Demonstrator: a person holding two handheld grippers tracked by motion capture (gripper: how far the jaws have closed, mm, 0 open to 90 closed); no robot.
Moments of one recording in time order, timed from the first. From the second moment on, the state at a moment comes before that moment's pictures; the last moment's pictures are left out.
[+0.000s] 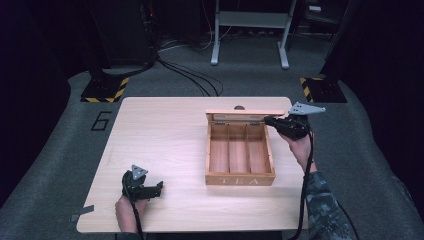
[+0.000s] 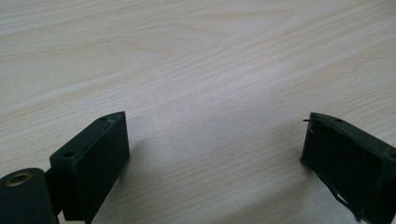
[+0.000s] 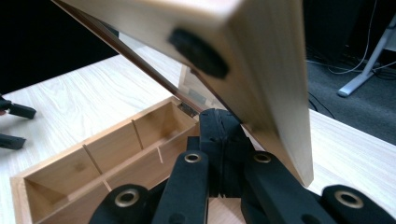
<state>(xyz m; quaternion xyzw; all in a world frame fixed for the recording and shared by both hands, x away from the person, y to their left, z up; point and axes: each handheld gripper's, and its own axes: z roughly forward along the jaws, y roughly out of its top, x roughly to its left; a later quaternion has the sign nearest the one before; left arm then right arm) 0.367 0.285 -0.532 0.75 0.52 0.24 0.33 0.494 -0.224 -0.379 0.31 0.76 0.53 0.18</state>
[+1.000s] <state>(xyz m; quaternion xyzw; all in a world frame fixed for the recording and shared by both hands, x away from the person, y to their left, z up) 0.367 0.285 -0.532 0.75 0.52 0.23 0.33 0.493 -0.218 -0.377 0.31 0.77 0.52 0.18</state>
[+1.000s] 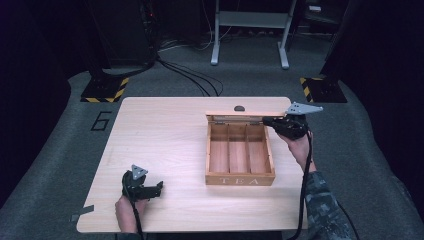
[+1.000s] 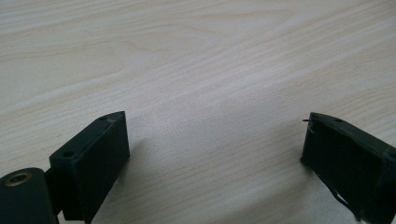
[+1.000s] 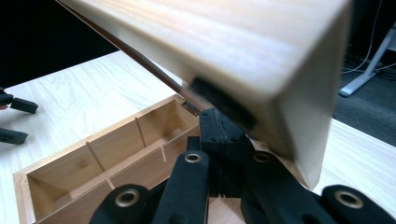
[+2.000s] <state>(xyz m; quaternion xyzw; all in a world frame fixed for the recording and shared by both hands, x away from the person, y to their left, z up) 0.367 0.285 -0.532 0.75 0.52 0.23 0.33 0.497 -0.219 -0.376 0.30 0.77 0.53 0.18</state>
